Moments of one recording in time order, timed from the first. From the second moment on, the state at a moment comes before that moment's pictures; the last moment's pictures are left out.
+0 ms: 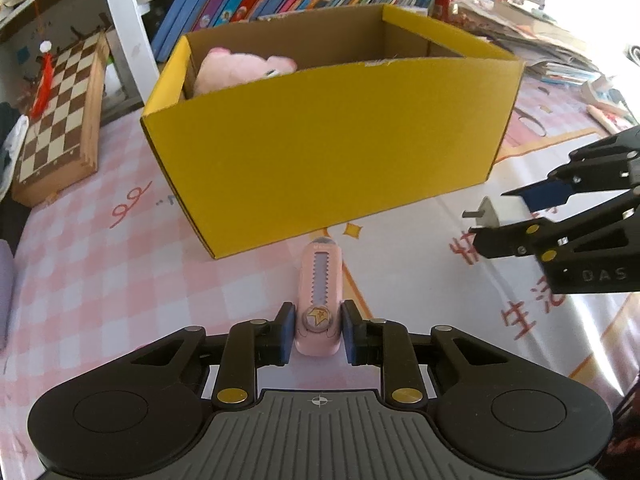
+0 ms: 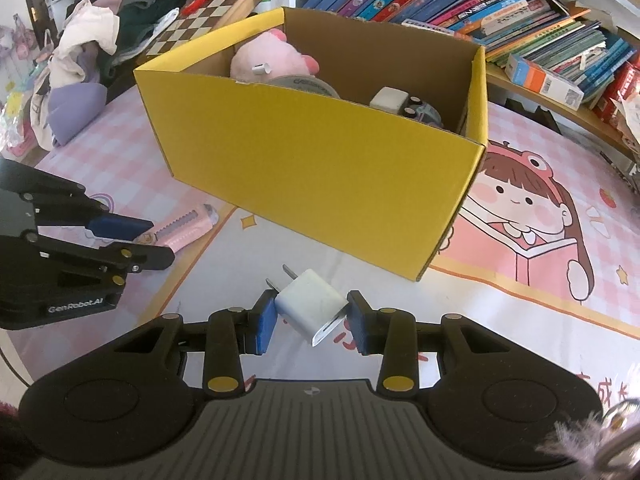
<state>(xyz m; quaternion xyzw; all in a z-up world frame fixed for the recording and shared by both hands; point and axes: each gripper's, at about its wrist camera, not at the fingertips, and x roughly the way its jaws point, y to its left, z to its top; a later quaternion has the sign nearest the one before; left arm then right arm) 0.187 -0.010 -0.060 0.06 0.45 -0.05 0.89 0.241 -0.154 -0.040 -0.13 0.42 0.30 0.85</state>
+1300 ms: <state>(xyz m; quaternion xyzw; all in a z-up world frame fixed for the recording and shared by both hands) 0.152 -0.018 0.032 0.05 0.32 -0.11 0.94 0.202 -0.170 0.021 -0.09 0.38 0.29 0.87</state>
